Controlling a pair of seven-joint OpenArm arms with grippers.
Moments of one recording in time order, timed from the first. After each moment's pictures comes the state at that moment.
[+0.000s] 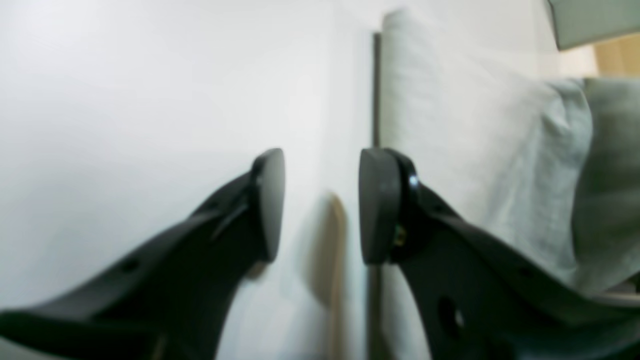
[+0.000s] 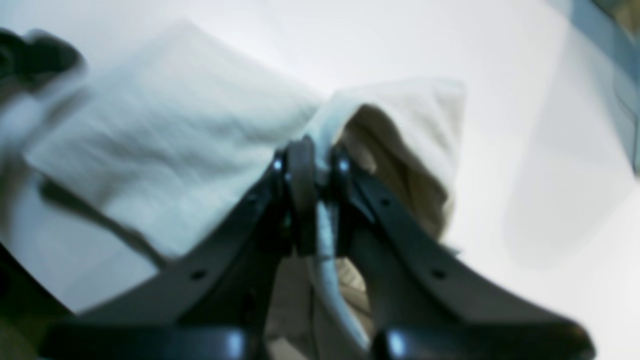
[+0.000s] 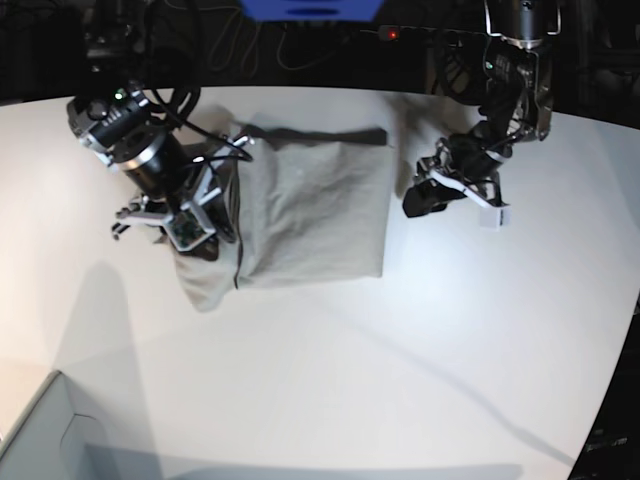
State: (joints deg) left arm 5.4 -7.2 -9.3 63.7 -40.3 -31.4 24.9; right arm -18.2 -0.6 6.1 114.0 -8.5 39.3 -28.9
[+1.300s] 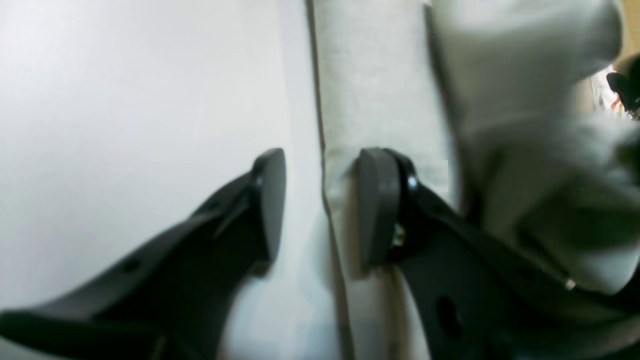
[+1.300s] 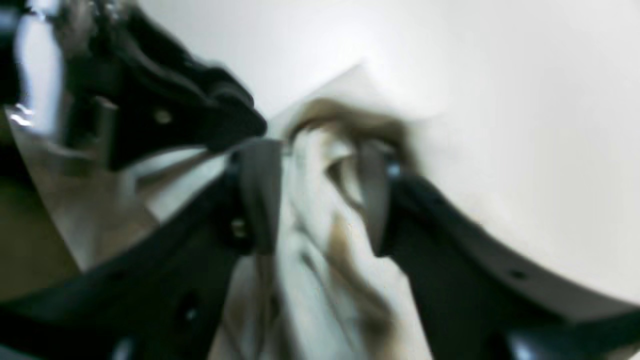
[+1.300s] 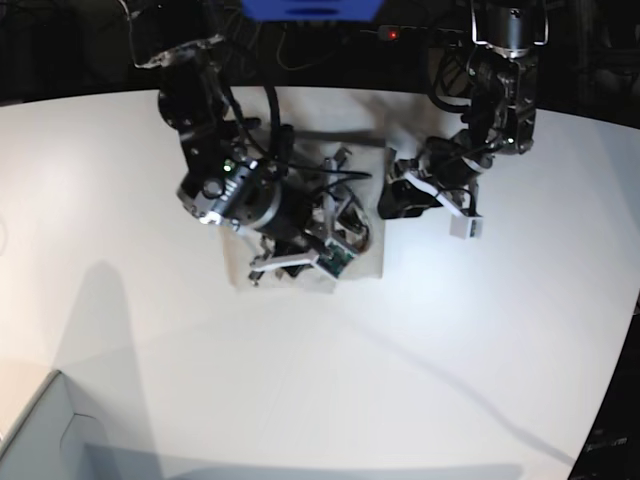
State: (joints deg) left arm 3.4 -5.2 -7.3 63.5 -32.9 -32.1 25.1; right arm -1.6 -2.4 -15.3 97.7 -8.5 39.4 -38.9
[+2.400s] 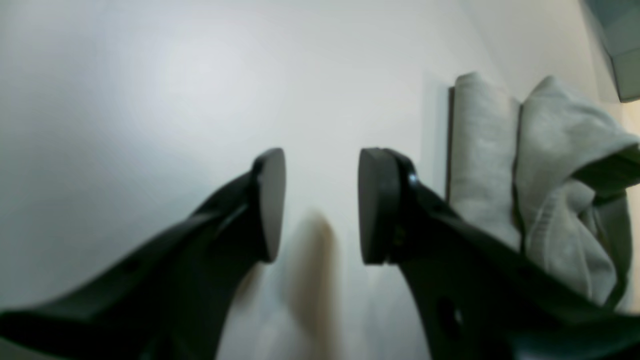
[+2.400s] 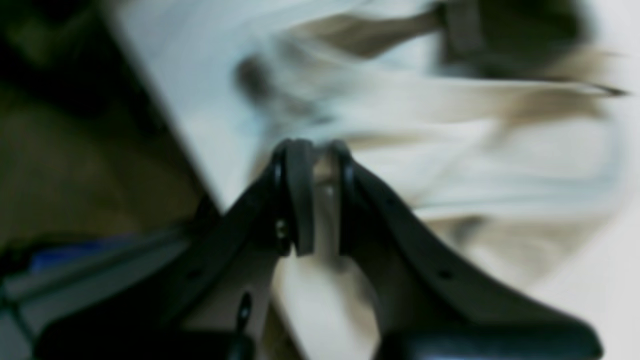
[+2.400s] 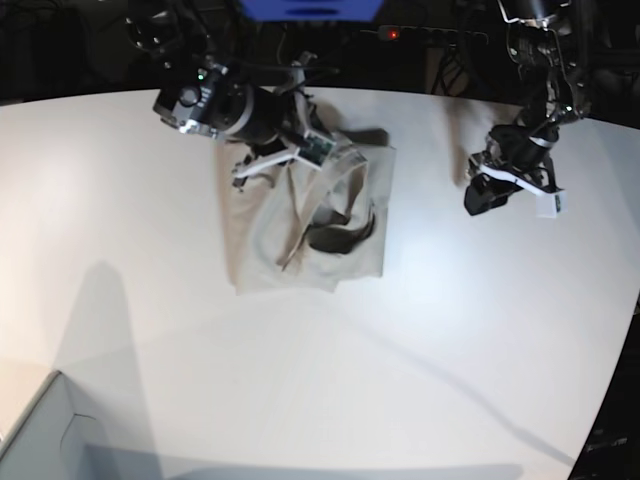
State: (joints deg) left arm 9.8 -4.8 -27.0 72.8 -32.4 -31.7 26.3; right arm -16.3 8.8 -22.4 103.7 -8.0 39.4 -38.3
